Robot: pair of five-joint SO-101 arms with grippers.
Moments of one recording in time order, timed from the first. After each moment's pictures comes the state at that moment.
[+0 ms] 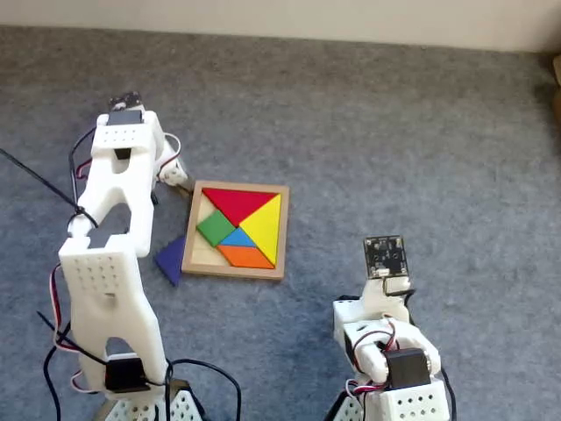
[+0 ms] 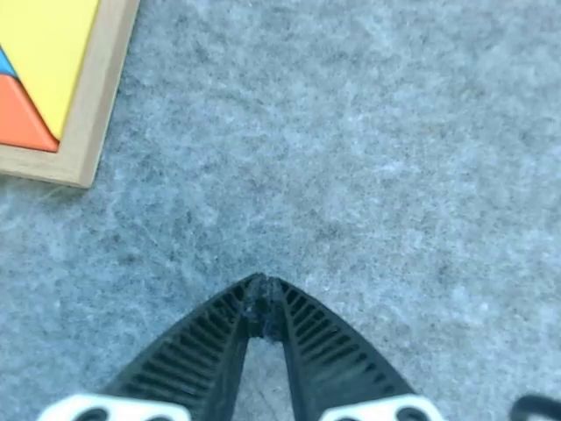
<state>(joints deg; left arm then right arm) -12.1 40.6 -20.9 77.3 25.5 -15.6 -103.9 96.0 70.5 -1.1</state>
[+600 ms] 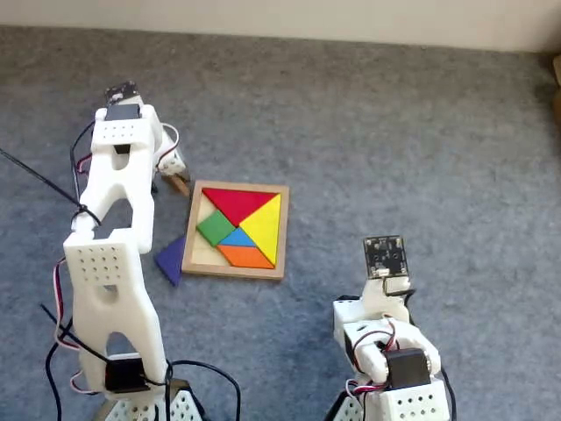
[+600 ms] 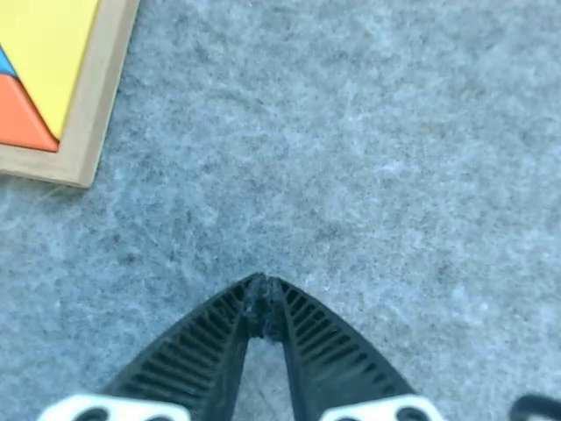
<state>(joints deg) -12.4 46.8 -31.0 77.3 25.5 -15.6 -103.9 96.0 70.5 -1.1</state>
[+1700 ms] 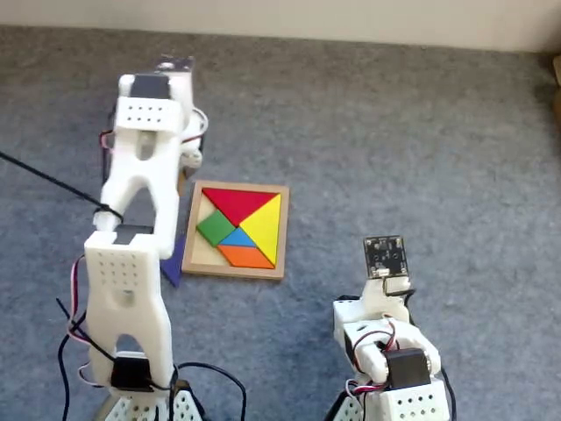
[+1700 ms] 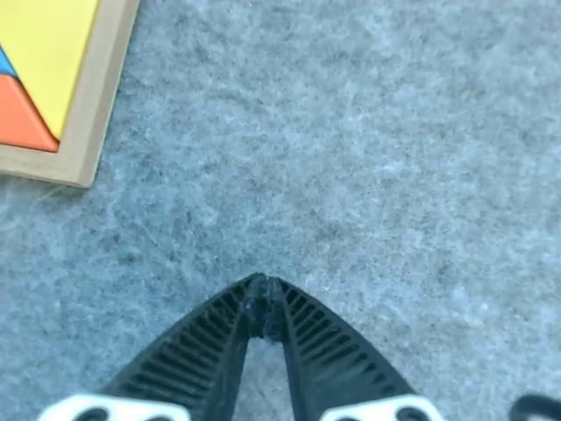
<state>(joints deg) -1.8 41.4 -45.1 98.9 8.6 -15.6 -103.9 96.0 70.5 -1.1</state>
